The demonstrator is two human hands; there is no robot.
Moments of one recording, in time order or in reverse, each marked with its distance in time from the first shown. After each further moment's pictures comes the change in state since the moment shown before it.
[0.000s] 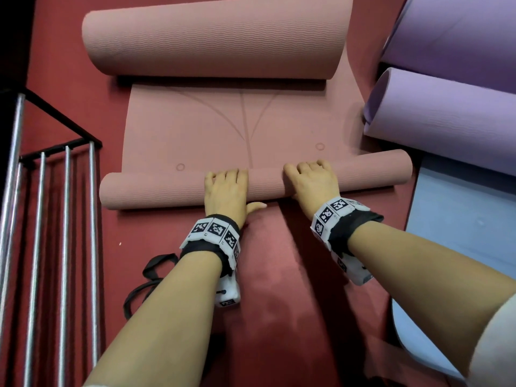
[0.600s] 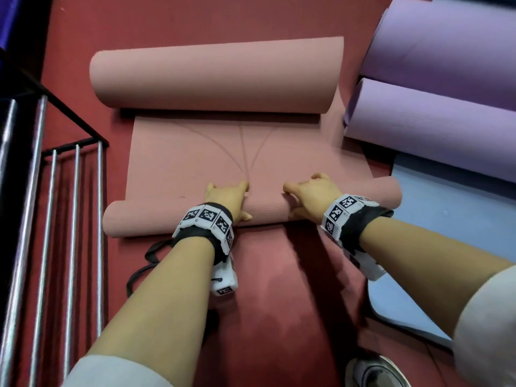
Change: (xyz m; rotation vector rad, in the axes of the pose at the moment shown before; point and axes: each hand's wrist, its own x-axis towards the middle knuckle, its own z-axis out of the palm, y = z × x) left_hand -0.020 0.006 -0.045 -0.118 -0.517 0.084; right_hand -0.042 0.025 -0.048 0.215 -0.502 -0.170
